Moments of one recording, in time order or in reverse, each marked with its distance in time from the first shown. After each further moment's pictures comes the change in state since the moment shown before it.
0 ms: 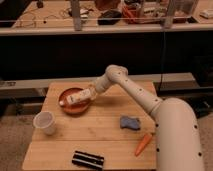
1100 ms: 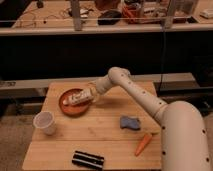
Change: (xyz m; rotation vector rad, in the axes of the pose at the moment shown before) arm 0.014 0.003 -0.019 0.131 0.036 0.026
